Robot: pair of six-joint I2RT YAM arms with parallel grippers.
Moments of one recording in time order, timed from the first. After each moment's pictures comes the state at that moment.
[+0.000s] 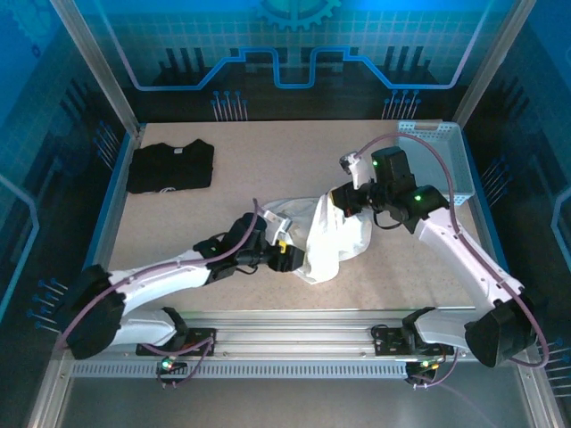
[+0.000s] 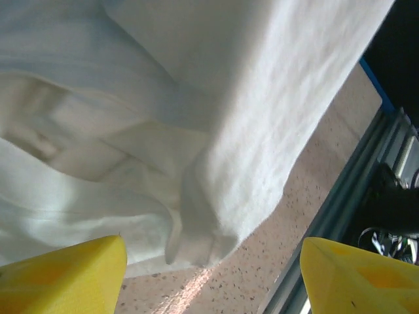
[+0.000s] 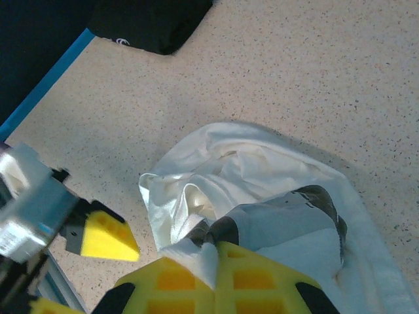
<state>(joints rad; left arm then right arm) -0.79 1.30 0.64 0.02 0.30 -0.50 0.40 1.24 1.16 -0.64 -0.39 0.09</state>
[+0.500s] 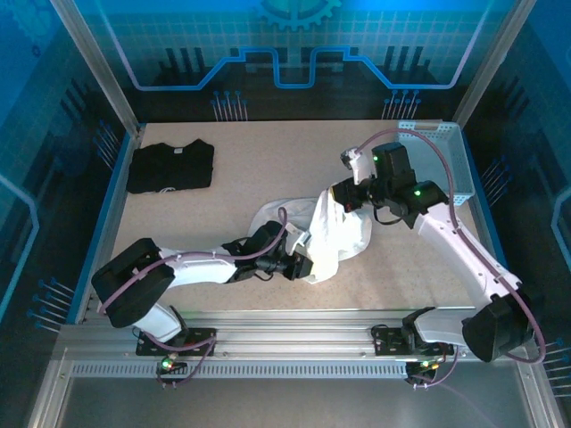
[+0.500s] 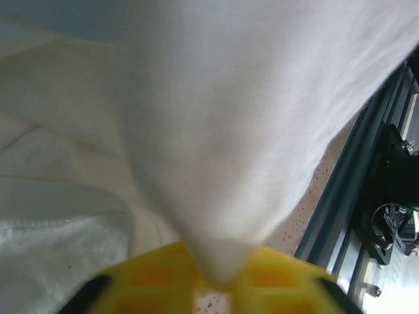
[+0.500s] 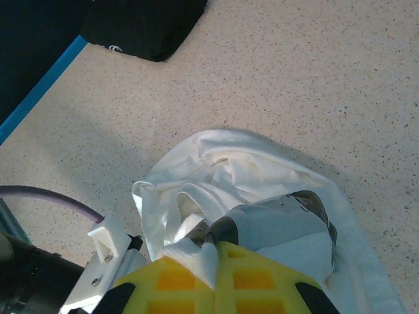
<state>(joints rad) -0.84 1.54 0.66 0.20 0.37 -0.53 0.39 1.28 1.20 -0.64 -0.39 0.09</state>
